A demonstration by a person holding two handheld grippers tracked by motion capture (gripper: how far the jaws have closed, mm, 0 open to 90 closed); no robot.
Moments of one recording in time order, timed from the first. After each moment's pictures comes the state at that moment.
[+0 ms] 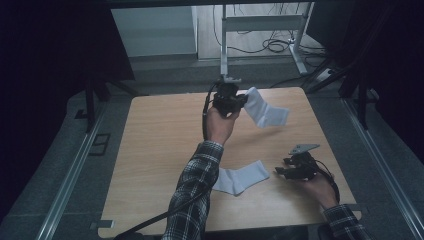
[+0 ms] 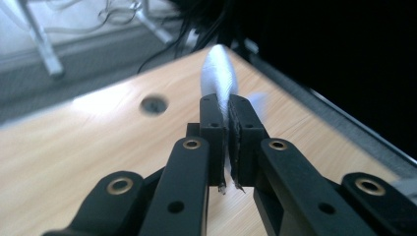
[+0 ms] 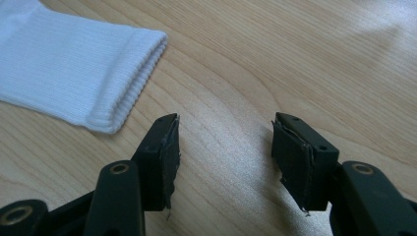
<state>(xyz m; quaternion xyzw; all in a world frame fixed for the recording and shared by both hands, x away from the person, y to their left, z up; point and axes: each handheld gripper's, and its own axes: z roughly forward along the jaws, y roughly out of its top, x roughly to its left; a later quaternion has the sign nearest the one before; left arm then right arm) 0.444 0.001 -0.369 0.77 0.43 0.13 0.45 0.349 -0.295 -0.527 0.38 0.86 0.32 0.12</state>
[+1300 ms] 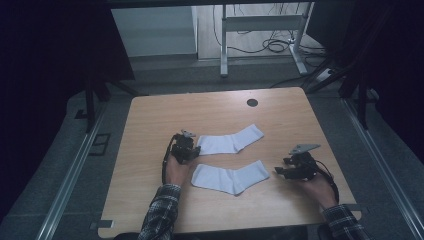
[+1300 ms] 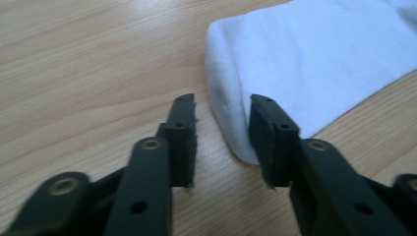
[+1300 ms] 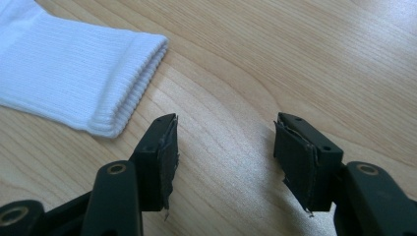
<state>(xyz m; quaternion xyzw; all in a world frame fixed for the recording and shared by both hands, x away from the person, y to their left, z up) 0.398 0.119 -0.535 0.80 0.49 0.17 0.31 0.349 -0.295 -0.528 0.39 0.85 0.33 0.12</state>
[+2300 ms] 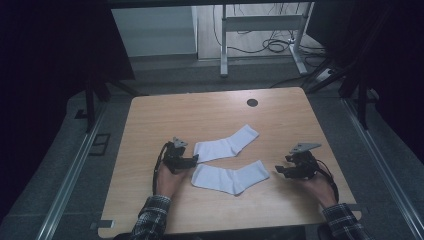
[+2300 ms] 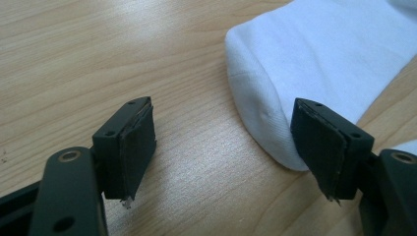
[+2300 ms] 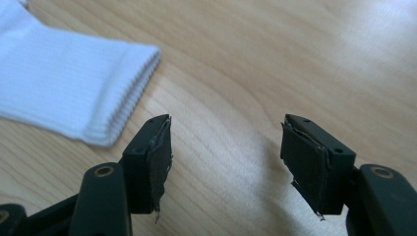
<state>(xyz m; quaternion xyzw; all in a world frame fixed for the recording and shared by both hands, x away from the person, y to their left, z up) 0.375 0.142 -0.544 0.79 0.48 0.17 0.34 0.349 -0.295 -0.520 0.39 0.85 0.33 0.14</state>
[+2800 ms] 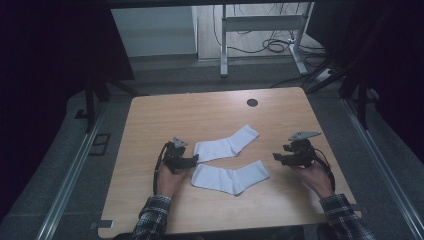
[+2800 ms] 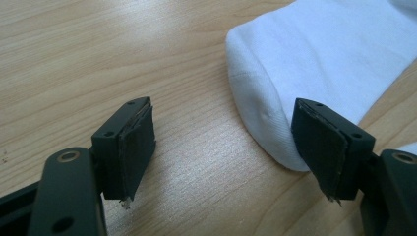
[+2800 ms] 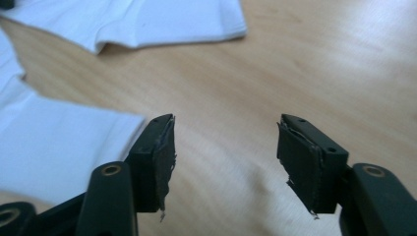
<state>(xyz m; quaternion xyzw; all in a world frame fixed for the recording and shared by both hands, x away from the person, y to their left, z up) 0.375 0.141 -0.544 0.79 0.48 0.18 0.33 0.378 -0.286 -0.498 0.42 0.82 0.35 0.15</state>
